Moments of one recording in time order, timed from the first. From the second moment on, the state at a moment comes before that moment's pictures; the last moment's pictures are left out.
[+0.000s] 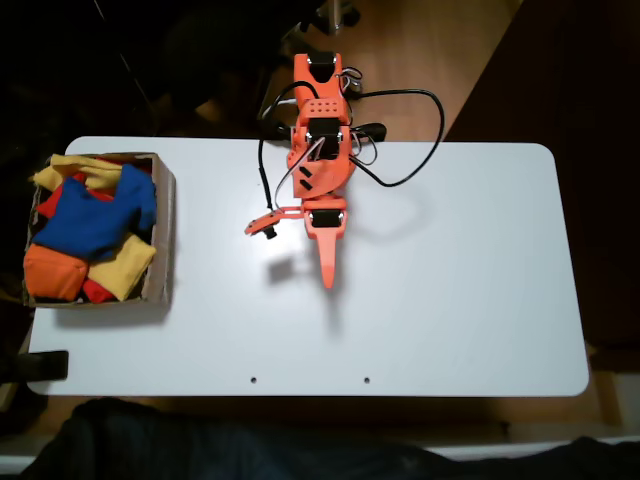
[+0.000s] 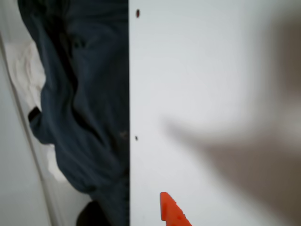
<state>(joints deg) -1.7 188.7 176.0 48.2 -3.0</state>
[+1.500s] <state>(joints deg) -2.3 188.7 174.6 61.2 1.0</state>
